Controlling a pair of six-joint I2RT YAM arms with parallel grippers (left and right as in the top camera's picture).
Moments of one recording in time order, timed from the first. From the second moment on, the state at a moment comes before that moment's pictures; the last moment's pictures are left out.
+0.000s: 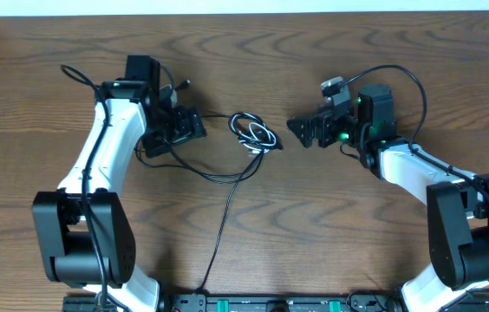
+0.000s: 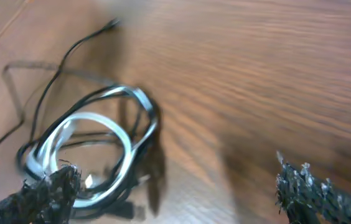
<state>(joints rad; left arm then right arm) -0.04 1.78 1.35 -0.99 0.29 -0.35 0.21 1.79 0.87 0.24 -0.64 0.09</state>
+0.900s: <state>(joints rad) -0.09 1.78 1.35 -0.96 0.28 -0.32 0.40 1.88 0.87 0.31 -0.66 -0.40</state>
